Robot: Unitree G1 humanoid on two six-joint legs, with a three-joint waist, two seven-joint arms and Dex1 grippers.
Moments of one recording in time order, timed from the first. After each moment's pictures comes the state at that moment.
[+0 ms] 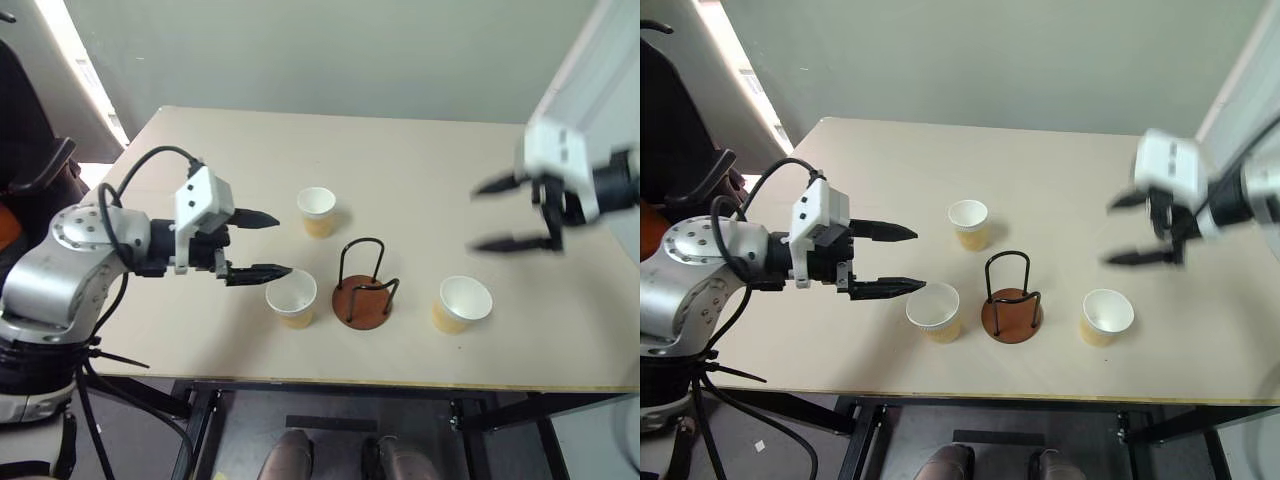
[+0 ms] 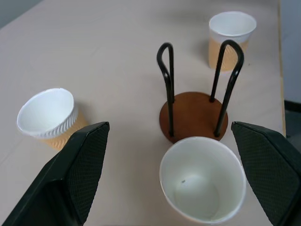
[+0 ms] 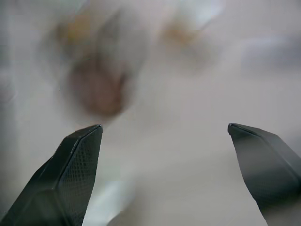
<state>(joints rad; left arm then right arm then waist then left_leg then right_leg) -0.58 0.98 0.04 -0.25 -0.56 0.63 -1.16 -0.76 -1.25 0.15 -0.41 0.36 0.88 1.43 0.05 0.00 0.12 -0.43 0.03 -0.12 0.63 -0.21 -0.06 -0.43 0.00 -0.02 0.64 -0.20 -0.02</state>
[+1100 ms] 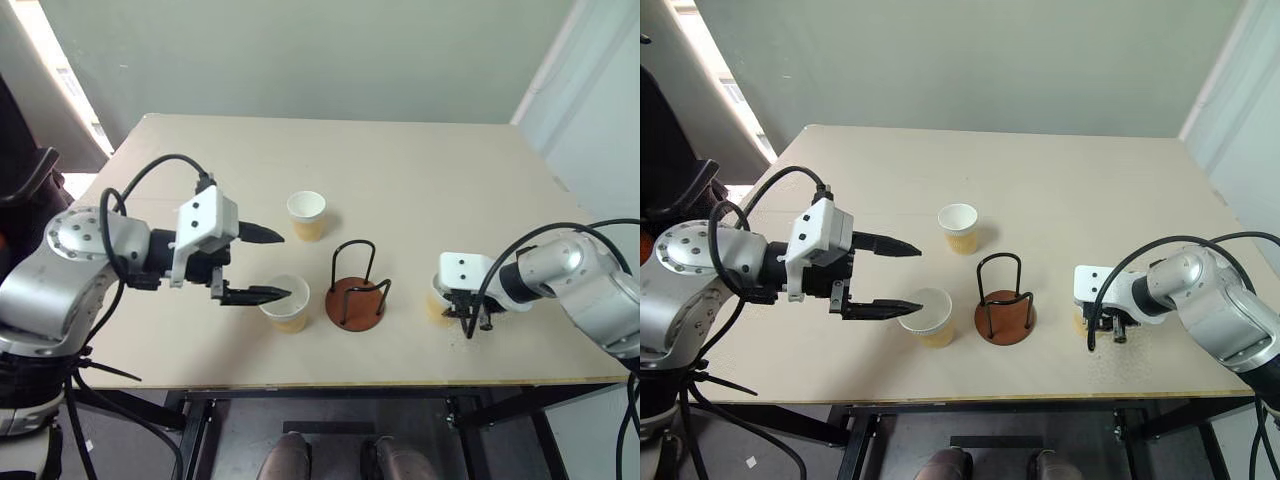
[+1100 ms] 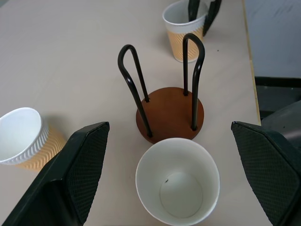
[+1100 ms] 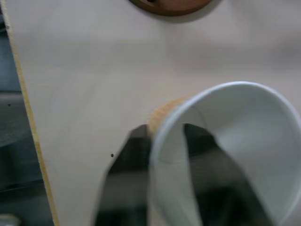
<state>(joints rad) -0.51 1.03 0.05 -0.33 -0.56 0.60 -1.21 -0.66 -1.10 0.45 -0.40 0.05 0.79 1.24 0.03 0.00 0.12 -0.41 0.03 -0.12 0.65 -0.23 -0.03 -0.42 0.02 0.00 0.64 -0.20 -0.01</state>
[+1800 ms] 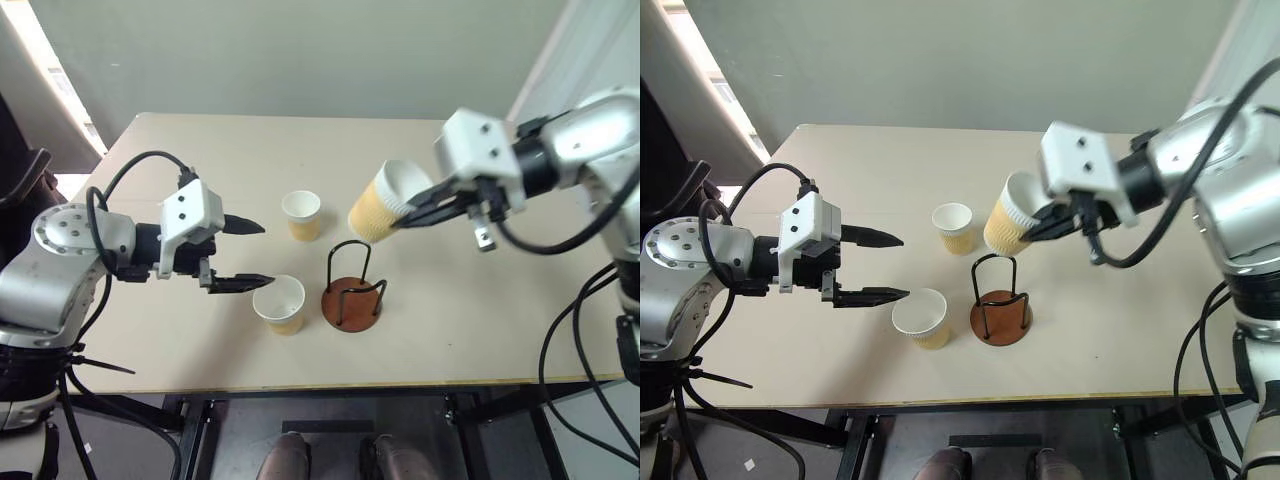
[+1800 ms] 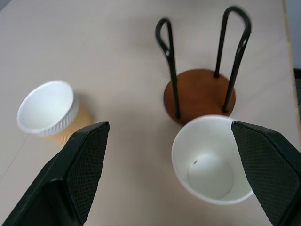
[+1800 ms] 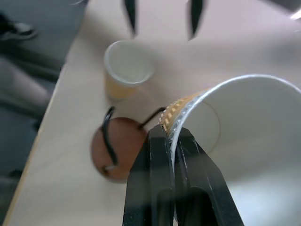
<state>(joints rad) -0.52 1.04 0.06 -0.23 -0.47 0.54 -1.21 -1.11 -0.87 0.34 -0.23 0.27 0.62 1.46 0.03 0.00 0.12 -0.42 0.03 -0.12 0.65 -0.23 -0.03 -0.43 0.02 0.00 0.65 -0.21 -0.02</state>
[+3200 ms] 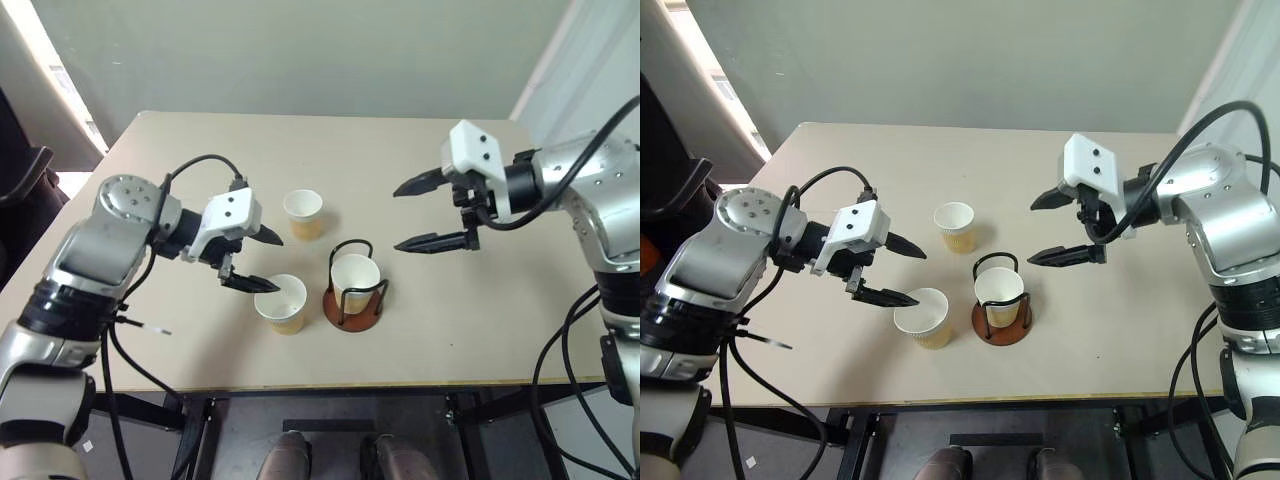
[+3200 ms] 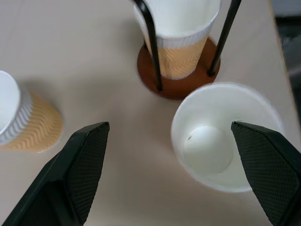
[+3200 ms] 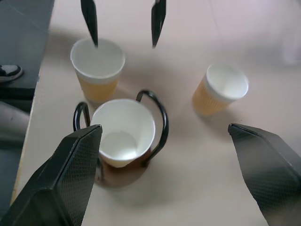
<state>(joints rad) -0.89 0.94 -0.32 0.14 -0.19 0.35 -1.48 -0.97 -0.83 0.21 -0.17 0.30 0.73 1.32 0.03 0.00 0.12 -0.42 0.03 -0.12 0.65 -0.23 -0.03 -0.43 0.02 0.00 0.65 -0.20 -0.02</state>
